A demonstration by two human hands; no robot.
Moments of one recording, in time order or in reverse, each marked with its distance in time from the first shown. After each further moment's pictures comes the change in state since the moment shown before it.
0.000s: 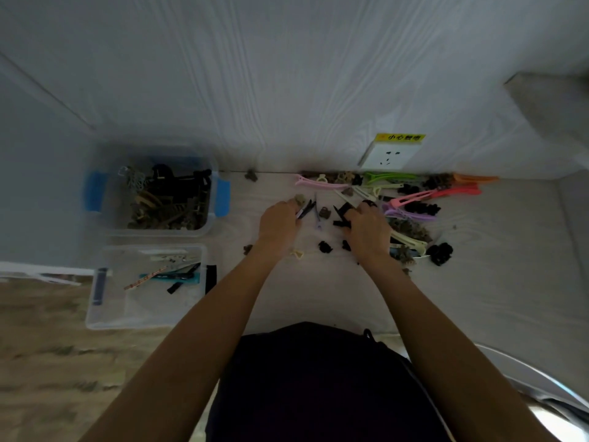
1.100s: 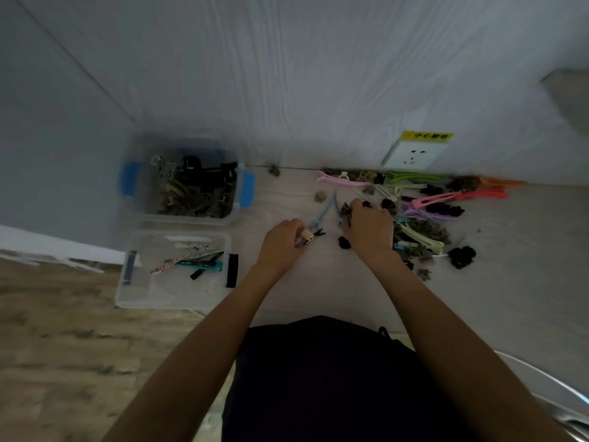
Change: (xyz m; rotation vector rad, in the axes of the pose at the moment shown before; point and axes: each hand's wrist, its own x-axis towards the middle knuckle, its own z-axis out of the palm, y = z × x) left_hand -0.054 -0.043 0.009 -0.232 -0.002 0.042; right_hand 0.001 -0.036 -0.002 -0.020 0.022 -0.042
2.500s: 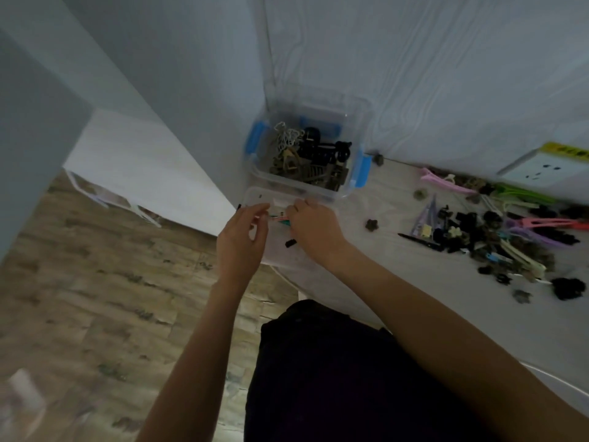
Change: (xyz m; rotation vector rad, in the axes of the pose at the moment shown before) left_hand -0.144 -0.134 -0.116 -0.101 0.729 -0.072; right_hand -0.060 -0.245 -0.009 0.024 0.002 -0.712
